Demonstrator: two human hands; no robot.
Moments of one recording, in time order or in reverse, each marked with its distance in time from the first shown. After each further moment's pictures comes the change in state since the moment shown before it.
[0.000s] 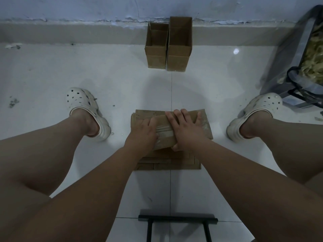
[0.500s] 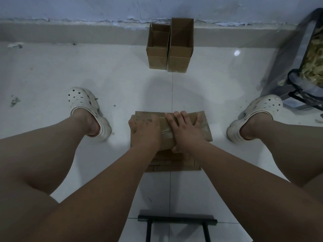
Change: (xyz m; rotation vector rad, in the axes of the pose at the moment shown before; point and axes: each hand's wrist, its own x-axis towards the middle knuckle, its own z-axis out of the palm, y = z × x) left_hand 0.007 0.036 -0.017 0.266 -0.063 -0.333; right_hand 0.003 -0.004 0.009 0.003 0.017 0.020
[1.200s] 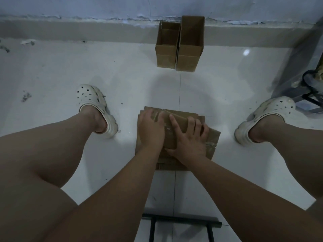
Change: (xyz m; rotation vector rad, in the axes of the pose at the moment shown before) left_hand 0.004 0.002 0.003 -1.097 0.245 -0.461; right_hand -0.026 -0.035 0.012 0.034 0.227 0.189
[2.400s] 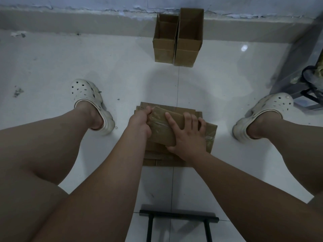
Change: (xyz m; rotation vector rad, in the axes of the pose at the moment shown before) left_hand 0.049 -0.001 -0.008 -0.675 -0.315 -0.856; right_hand 0.005 0.009 0.005 -0.080 0.002 -0.096
